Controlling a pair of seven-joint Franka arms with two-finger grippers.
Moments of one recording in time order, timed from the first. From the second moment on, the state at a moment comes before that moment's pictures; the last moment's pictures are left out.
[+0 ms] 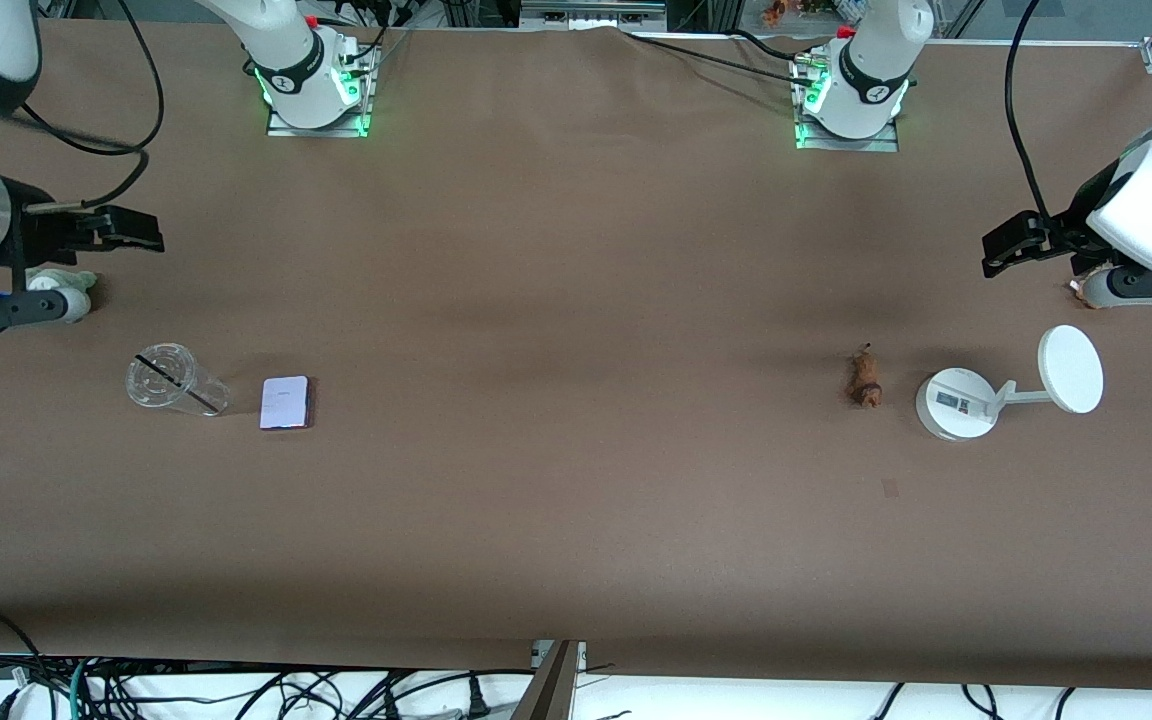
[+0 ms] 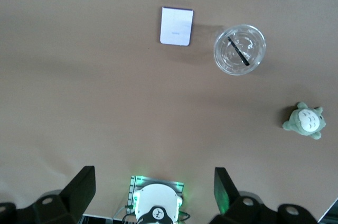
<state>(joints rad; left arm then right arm) 0.02 0.08 -0.10 -1.52 0.02 1.53 -0.13 0.21 0.31 -0.15 -1.18 0.03 1.20 -0.09</state>
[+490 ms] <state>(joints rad) 0.02 0.08 -0.10 -1.52 0.02 1.53 -0.13 0.10 0.08 -0.06 -1.54 0.01 1.43 -0.09</state>
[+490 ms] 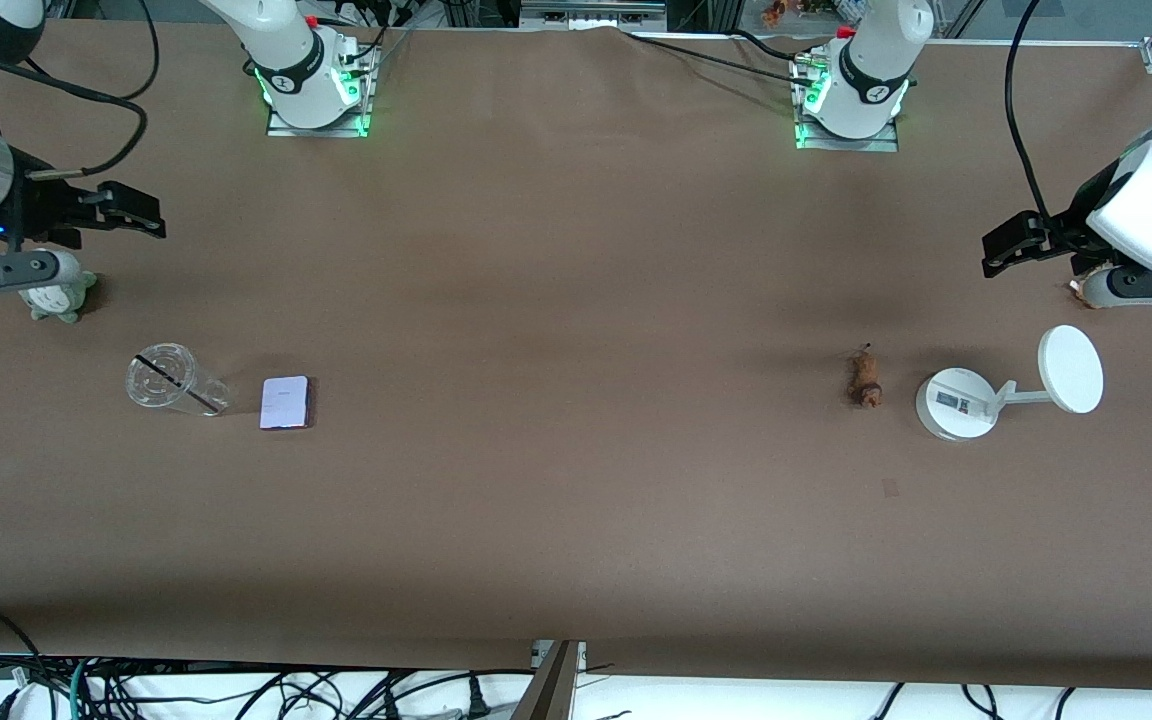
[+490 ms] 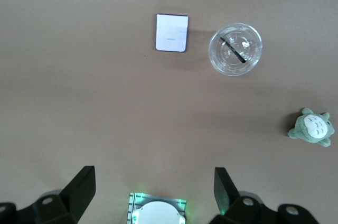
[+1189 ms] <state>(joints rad) 0.02 0.08 -0.10 -1.52 0.02 1.53 -0.13 0.07 -0.04 -0.05 -1.67 0.01 1.52 -0.09</state>
